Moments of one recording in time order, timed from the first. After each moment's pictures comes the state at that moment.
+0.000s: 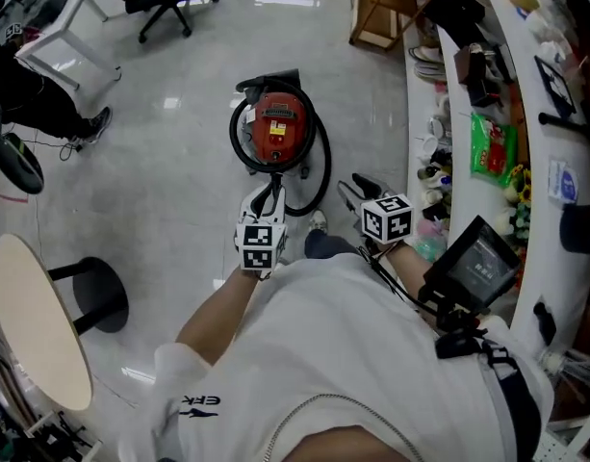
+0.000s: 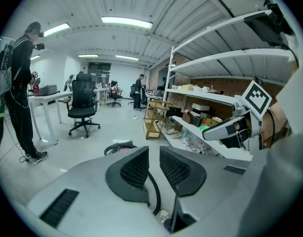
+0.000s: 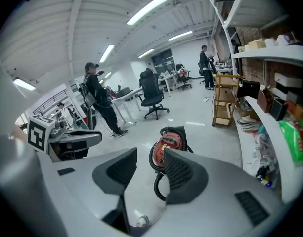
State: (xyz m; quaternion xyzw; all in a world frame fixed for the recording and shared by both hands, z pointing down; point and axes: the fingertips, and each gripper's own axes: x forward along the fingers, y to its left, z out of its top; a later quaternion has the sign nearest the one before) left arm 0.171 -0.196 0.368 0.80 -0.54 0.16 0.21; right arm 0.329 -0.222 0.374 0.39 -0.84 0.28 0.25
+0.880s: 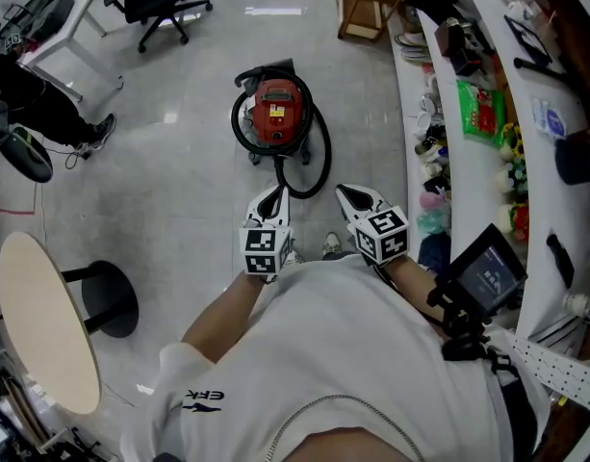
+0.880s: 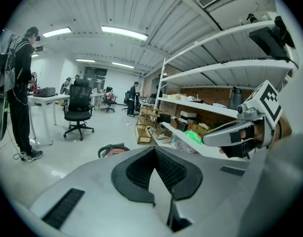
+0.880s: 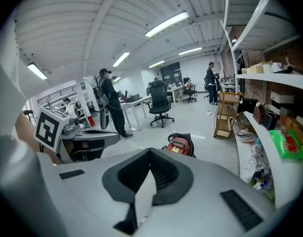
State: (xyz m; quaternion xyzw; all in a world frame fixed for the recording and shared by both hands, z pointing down) left arm 0.184 -0.065 0.325 0.83 -0.52 0.11 0.19; right arm 0.298 -0.059 0.314 0.39 -0.87 0.21 0.22
